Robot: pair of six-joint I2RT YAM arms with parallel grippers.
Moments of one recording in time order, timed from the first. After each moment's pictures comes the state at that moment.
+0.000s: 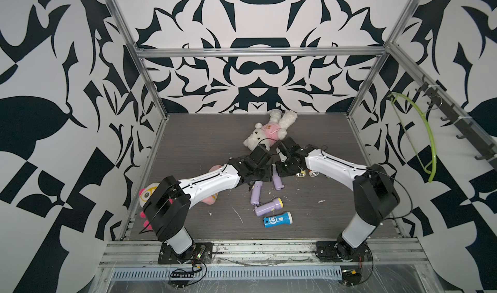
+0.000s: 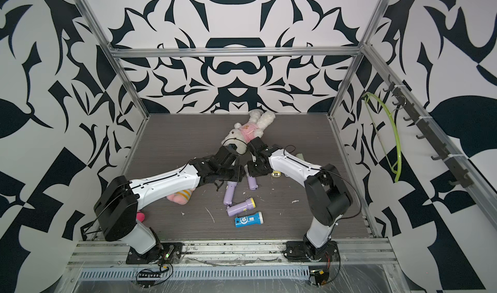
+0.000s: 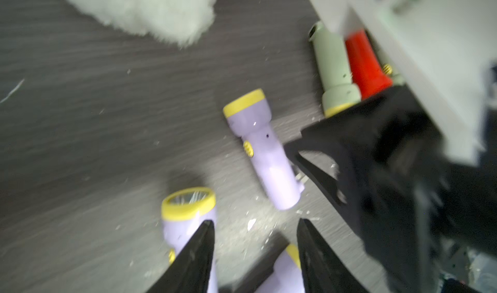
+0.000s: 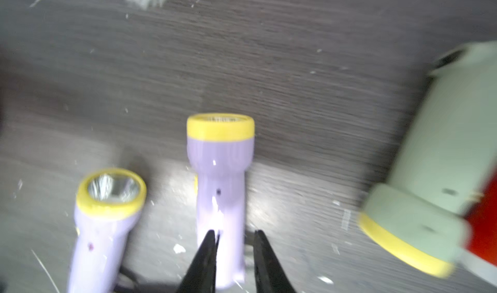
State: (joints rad) left arm -0.89 1.66 1.18 -0.40 0.00 -0.62; right arm 0.57 1.65 1.16 -0.70 -0.04 0.41
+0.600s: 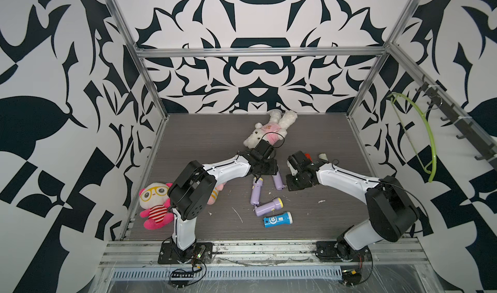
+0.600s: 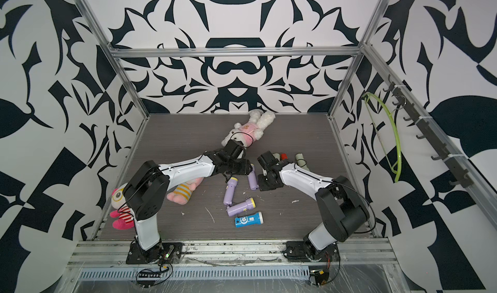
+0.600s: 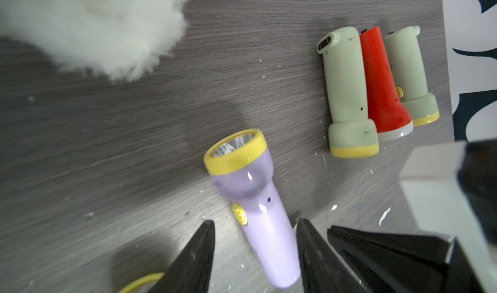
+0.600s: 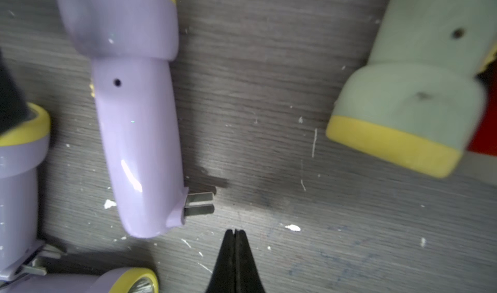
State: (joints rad) left arm -0.82 1.91 1.31 -0.32 0.16 -0.66; right arm 0.56 1.54 0.88 -0.61 -0.05 0.40
